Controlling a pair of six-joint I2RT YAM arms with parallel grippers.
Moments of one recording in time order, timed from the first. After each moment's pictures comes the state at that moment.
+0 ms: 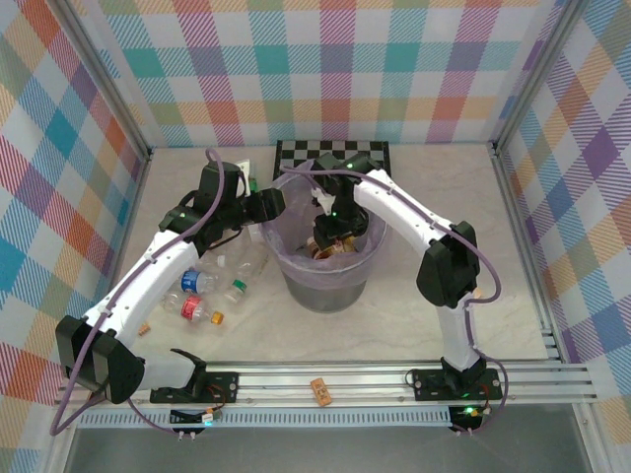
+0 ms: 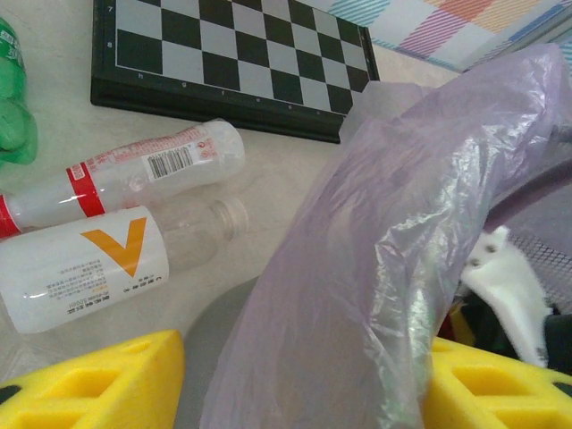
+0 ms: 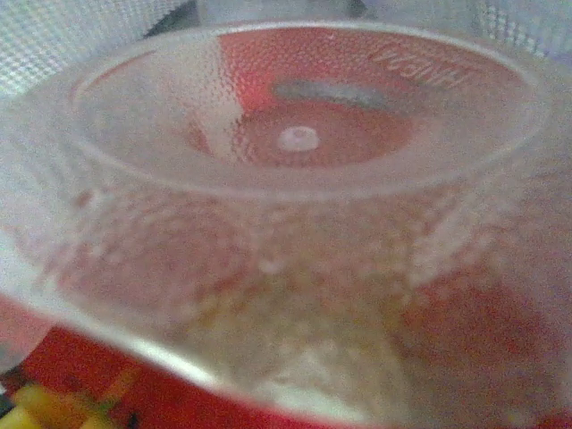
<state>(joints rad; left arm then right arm) -0.41 1.30 1.22 -0.55 0.15 -0.54 0.69 2.06 1.99 -1.42 -0.14 0.19</state>
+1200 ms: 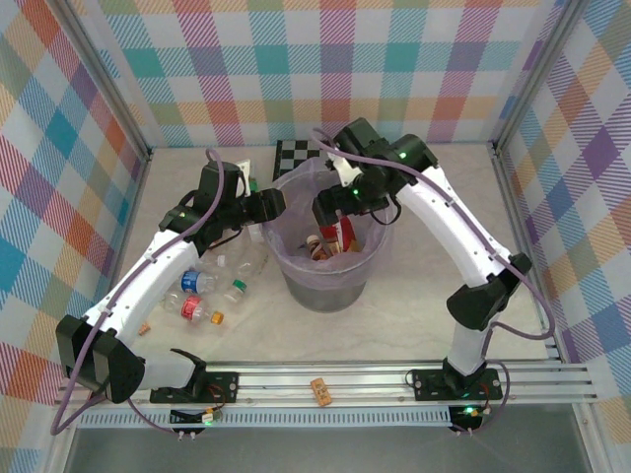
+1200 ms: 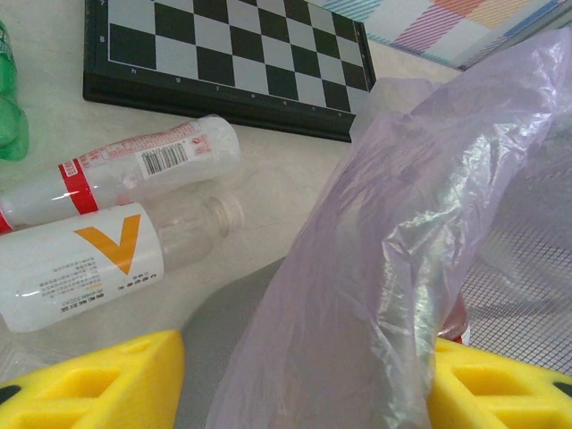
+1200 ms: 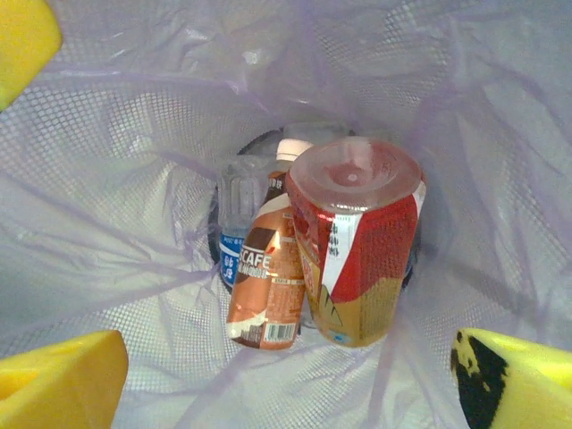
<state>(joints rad) -0.41 1.30 1.22 -0.55 0.17 -0.54 0.71 1.80 2.18 -1.49 -0.09 0.25</state>
